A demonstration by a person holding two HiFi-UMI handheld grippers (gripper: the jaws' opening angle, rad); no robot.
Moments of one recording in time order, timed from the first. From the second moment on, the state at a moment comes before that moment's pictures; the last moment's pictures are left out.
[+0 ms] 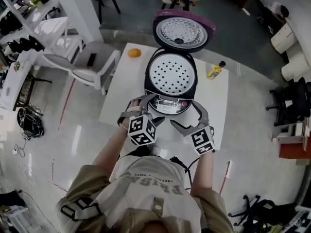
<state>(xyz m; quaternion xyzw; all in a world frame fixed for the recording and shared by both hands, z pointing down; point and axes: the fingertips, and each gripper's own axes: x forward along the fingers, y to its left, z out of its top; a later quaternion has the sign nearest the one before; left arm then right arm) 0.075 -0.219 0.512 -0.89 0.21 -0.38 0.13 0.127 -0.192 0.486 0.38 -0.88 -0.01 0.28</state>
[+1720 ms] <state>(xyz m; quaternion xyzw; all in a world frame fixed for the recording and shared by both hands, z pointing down) 0.032 -0.479 0.446 -0.90 0.30 -0.30 0.10 0.258 -0.409 0.415 0.54 -0.84 0.05 0.04</state>
